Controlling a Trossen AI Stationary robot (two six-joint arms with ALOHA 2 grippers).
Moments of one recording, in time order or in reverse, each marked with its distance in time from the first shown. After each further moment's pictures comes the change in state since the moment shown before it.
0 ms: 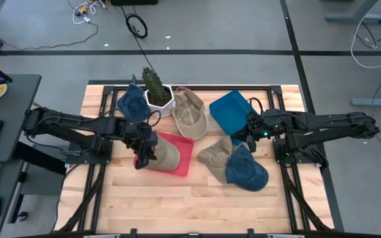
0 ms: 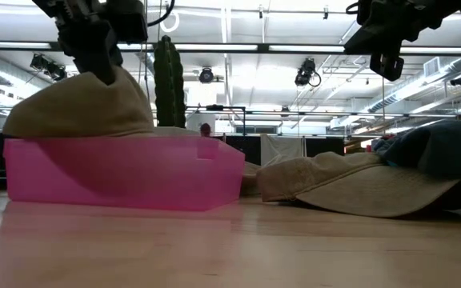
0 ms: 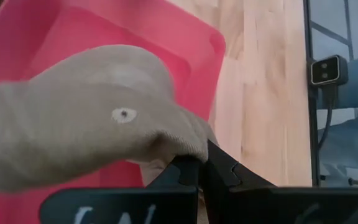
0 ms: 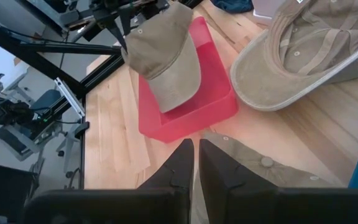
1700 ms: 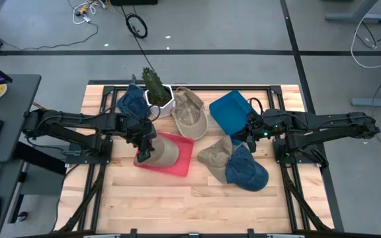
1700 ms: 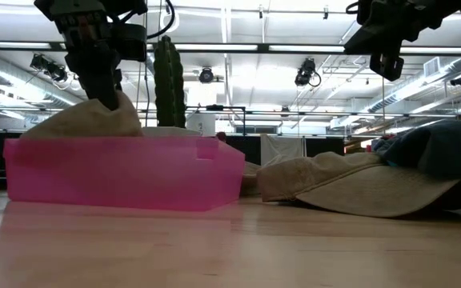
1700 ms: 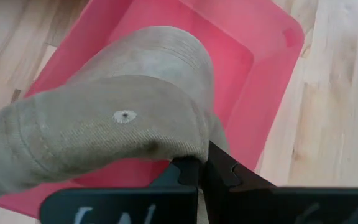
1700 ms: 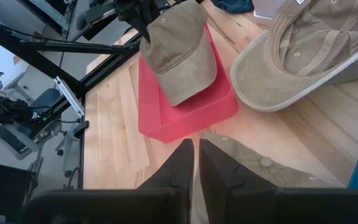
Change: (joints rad) left arm 0.087 0.006 0.000 -0.105 -0.108 0.011; right arm 0.000 0.000 0.000 0.000 0.000 -0.009
